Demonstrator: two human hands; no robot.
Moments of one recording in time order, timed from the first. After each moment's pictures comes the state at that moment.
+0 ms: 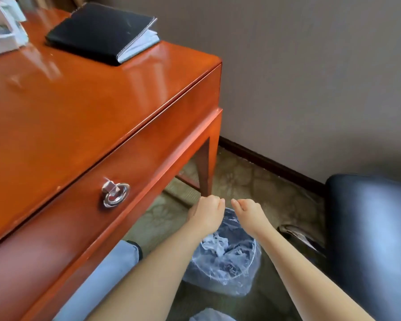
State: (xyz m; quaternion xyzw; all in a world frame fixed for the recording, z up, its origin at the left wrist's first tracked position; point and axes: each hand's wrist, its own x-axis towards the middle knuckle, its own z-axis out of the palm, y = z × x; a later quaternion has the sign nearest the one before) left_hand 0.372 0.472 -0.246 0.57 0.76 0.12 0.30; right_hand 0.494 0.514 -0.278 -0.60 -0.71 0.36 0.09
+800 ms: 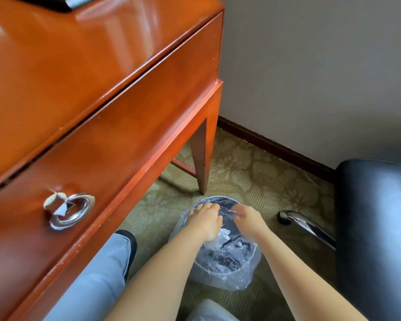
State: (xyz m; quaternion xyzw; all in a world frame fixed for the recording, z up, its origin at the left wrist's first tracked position) left_hand 0.371 0.487 -0.329 0.60 0.71 -0.06 0.37; right_hand 0.501 0.522 -0.345 -0.62 -0.66 0.41 -0.04
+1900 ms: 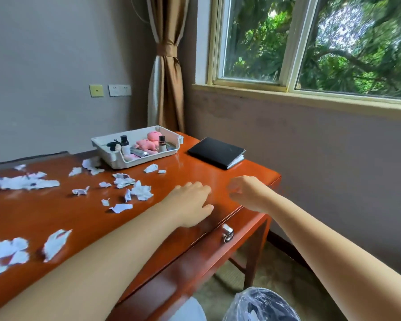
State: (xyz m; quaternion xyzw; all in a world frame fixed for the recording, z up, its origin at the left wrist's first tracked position) left_hand 0.220 0.283 0.051 0.64 0.77 0.03 0.02; right_hand 0.341 0.416 0.040 -0.35 -0.92 0.13 0.09
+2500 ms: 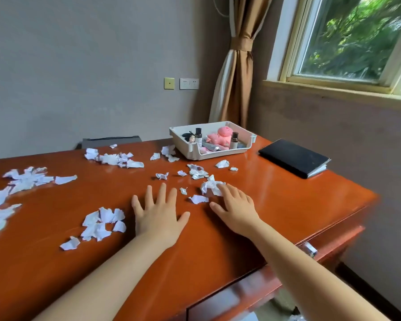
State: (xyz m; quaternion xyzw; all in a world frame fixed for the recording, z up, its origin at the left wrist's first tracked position) left_hand 0.092 0.164 -0.019 0.30 0.95 0.01 -0.04; right_hand 0.176 0.328 -0.032 -0.25 -0.96 0.13 0.07
